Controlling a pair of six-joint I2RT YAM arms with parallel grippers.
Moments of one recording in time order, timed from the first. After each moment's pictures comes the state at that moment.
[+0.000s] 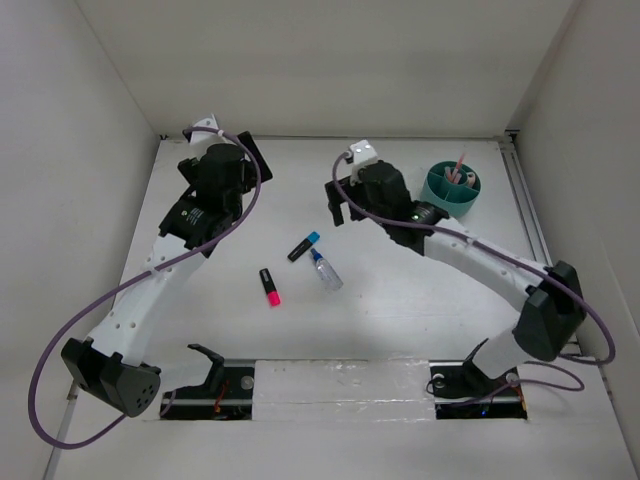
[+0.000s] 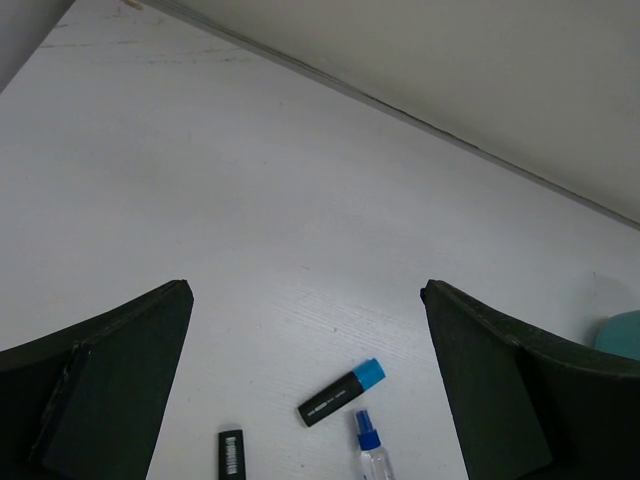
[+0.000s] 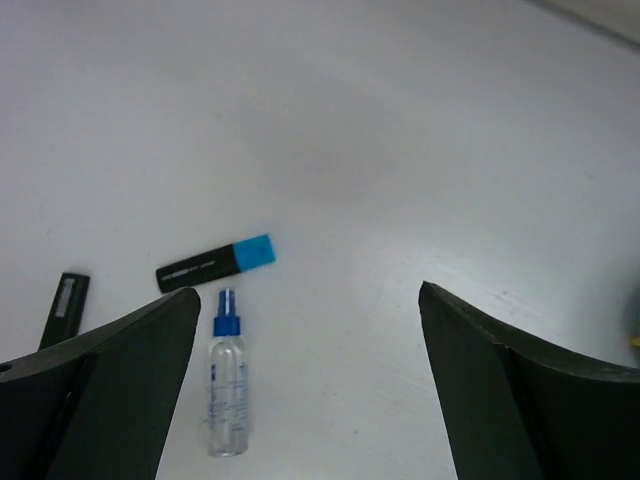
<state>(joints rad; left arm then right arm) -0.47 1.20 1.32 -0.51 -0.58 -0.54 0.72 1.48 1.24 -0.14 0.22 0.11</state>
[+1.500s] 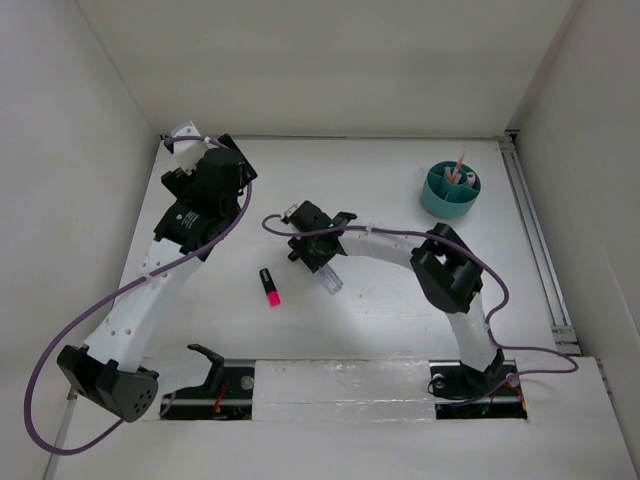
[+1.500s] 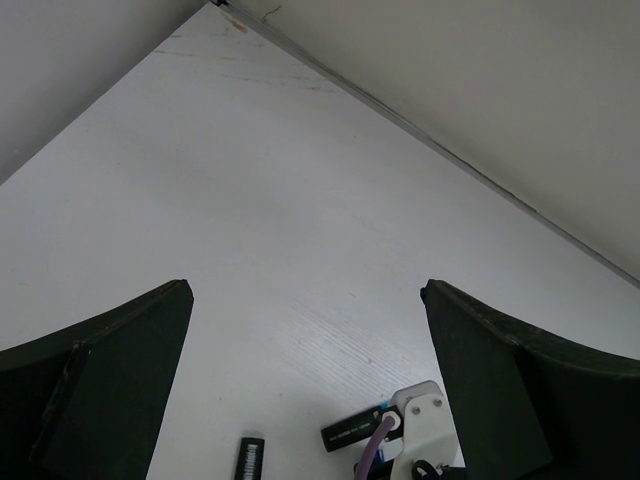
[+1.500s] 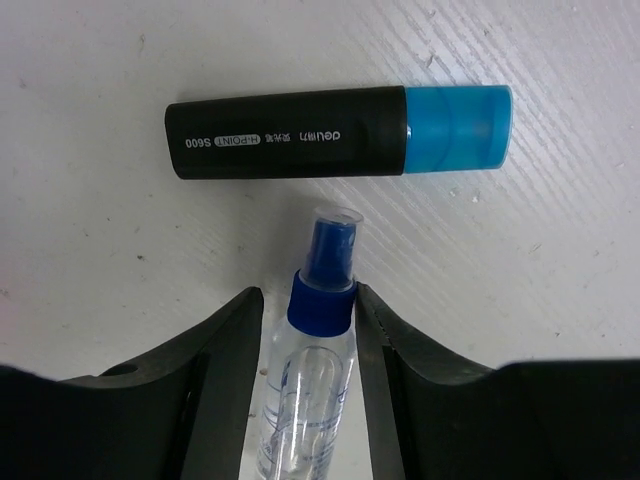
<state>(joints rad) -0.47 1.17 1.32 -0.60 -0.79 -0.65 0.90 2.11 1.59 -0.54 0.12 0.09</state>
